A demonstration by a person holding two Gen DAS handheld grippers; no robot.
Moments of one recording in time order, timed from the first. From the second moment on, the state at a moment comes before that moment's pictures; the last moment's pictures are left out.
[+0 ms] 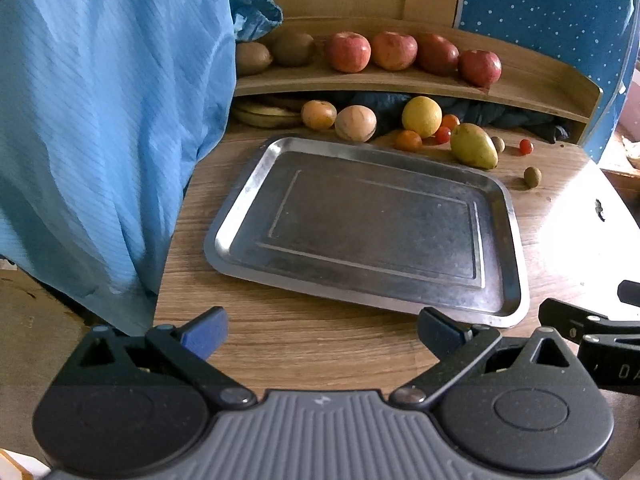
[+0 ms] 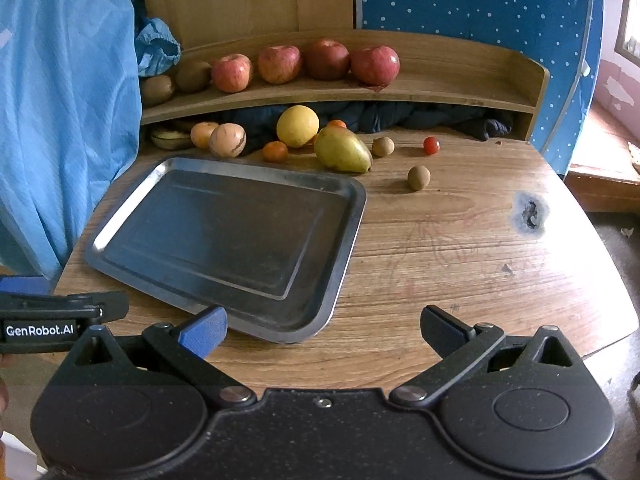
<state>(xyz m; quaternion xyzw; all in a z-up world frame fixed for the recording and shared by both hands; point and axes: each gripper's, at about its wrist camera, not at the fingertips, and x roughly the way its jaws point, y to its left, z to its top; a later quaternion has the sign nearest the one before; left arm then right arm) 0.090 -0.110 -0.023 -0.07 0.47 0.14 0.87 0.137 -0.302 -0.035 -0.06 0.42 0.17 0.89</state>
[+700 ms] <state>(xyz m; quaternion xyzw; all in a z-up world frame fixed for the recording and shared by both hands) 0.154 -0.087 -0.025 -0.06 0.46 0.09 0.88 0.171 -0.289 -0.032 -0.05 0.42 0.12 0.90</state>
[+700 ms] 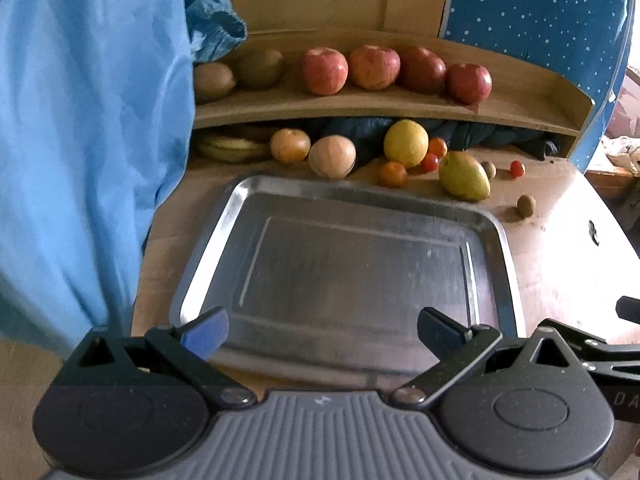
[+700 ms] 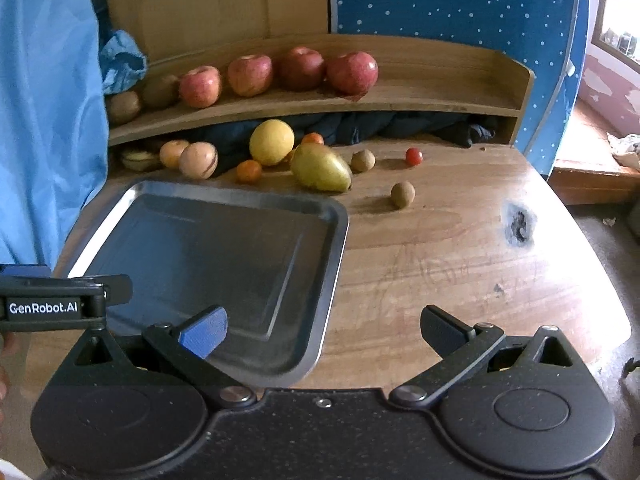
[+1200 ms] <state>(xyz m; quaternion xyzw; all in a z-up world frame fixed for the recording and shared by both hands) 0.215 -0.048 -0.033 -0.08 0.46 0.09 0.88 0.219 -0.255 -0.035 -0.05 0.41 0.13 0.90</state>
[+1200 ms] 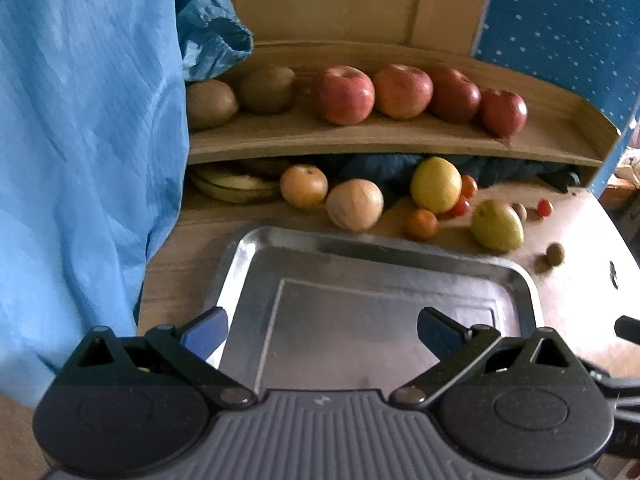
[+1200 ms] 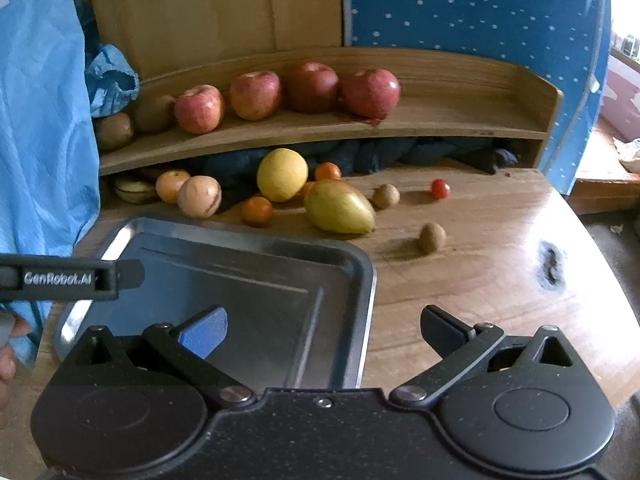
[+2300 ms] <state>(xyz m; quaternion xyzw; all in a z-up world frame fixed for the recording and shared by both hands) 0.317 -0.005 -0.058 -0.09 0.48 0.01 0.87 0.283 -0.172 -0.060 -0.08 0.42 0.14 0.89</state>
